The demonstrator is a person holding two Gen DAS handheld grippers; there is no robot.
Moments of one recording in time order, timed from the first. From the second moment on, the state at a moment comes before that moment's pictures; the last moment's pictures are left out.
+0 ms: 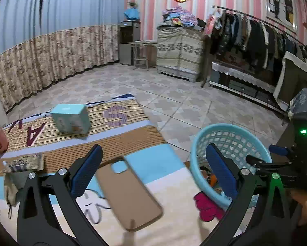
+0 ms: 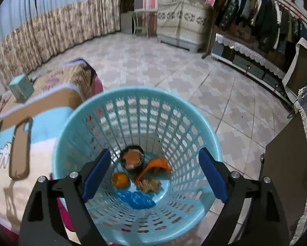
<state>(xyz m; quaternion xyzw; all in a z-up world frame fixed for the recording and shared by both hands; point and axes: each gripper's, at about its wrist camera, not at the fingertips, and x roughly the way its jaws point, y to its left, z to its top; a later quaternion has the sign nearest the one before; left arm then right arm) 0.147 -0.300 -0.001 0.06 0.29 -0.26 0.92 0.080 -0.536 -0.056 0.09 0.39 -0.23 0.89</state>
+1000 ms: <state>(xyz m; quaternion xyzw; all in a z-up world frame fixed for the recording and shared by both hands) 0.210 0.001 -0.060 0.01 0.36 -0.07 0.93 0.115 -0.325 -0.047 0.01 0.30 -0.14 0.94</state>
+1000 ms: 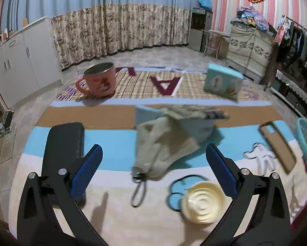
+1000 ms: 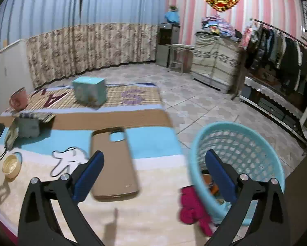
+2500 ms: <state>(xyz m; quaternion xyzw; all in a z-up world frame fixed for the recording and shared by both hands) 0.168 0.090 -0.068 -0.01 0.36 -0.09 0.93 0.155 -0.114 -0.081 -0.05 0.39 0.01 0.92</state>
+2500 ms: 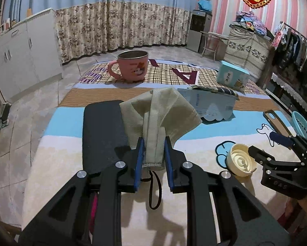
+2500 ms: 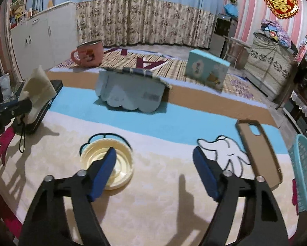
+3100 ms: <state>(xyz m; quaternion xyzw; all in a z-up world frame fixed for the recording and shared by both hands) 0.173 0.093 -0.072 -0.01 0.35 -0.07 0.93 0.165 -0.110 -0.093 -0.01 0.43 0.07 0.90</state>
